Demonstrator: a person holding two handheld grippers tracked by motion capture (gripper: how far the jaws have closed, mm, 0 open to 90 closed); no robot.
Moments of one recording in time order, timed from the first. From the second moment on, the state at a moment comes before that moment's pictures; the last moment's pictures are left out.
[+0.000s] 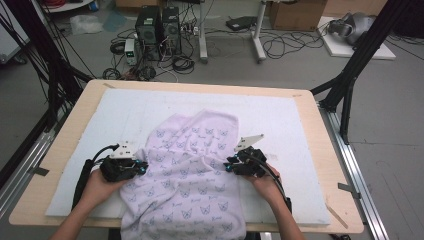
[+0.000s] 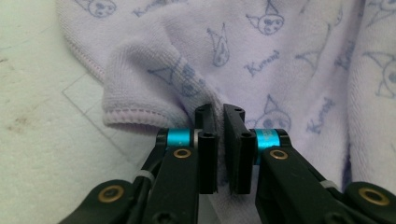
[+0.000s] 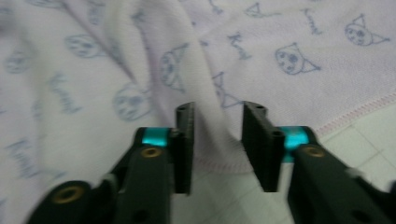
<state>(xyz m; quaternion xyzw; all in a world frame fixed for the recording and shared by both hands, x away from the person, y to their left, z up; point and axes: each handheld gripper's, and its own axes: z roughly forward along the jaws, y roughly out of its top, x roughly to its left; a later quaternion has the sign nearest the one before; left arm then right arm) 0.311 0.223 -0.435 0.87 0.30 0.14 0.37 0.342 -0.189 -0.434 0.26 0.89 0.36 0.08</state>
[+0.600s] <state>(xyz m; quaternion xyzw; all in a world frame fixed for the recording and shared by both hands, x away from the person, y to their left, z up) 0.354 0.232 -0.418 0.82 0.37 0.16 0.41 0.395 -0.215 -0.405 0.31 0.86 0.39 0.09</state>
